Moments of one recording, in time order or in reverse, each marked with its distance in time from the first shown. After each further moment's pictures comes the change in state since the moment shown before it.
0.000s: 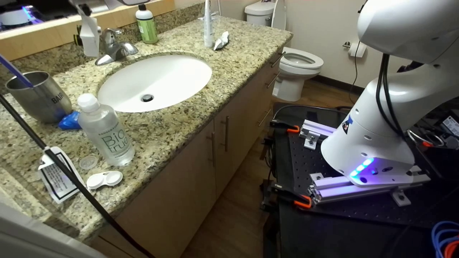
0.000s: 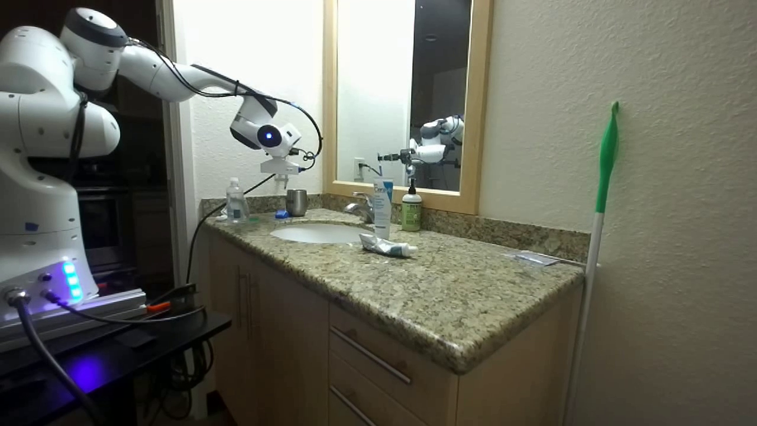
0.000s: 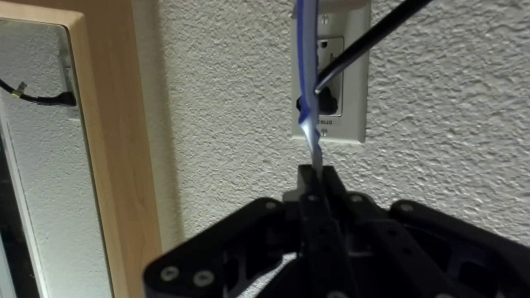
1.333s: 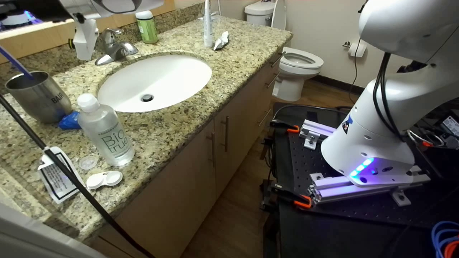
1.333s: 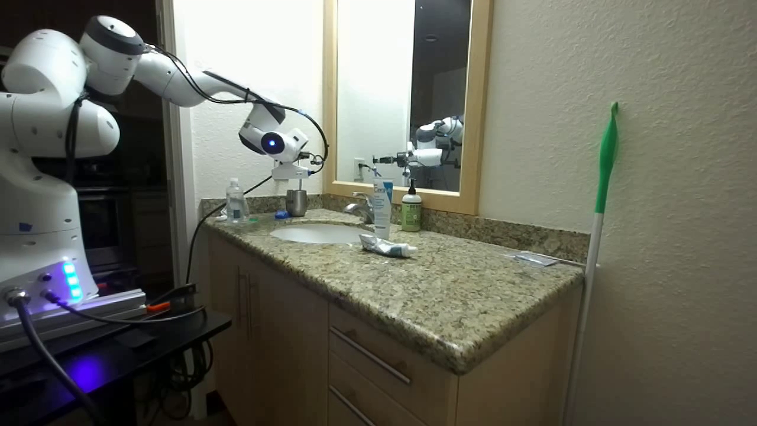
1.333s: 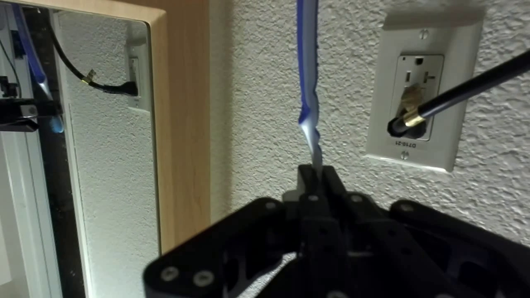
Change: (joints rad) arm -0.143 0.003 0.138 0.121 0.077 0.151 -0.126
